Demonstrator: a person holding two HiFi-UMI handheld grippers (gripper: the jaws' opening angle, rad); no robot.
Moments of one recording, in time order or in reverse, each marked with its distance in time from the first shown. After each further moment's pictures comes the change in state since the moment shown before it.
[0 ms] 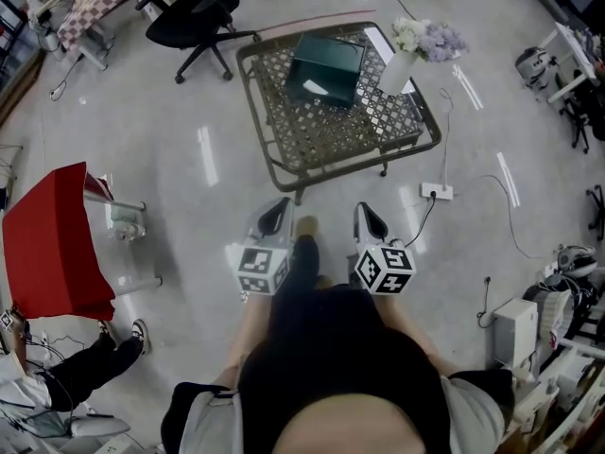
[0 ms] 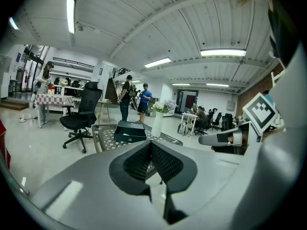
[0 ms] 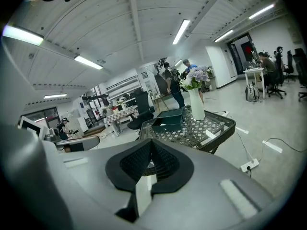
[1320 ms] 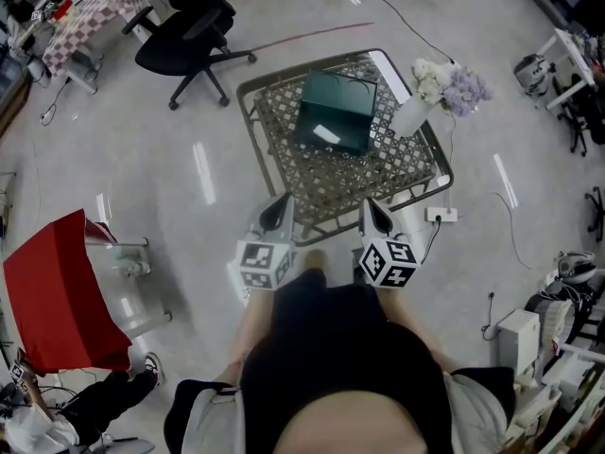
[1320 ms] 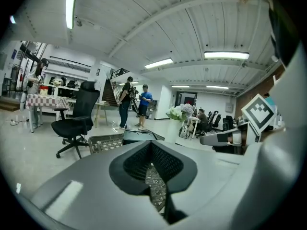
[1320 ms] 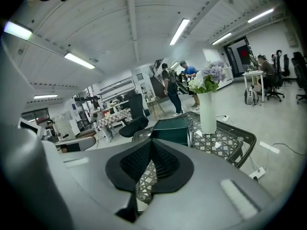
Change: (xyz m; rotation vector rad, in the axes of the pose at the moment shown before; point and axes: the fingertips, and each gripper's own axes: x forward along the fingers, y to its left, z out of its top) left arm 0.131 0.117 0.075 -0.001 -0.019 -0.046; right arm 0.160 -0.006 0.089 0.015 -0.032 -0.069
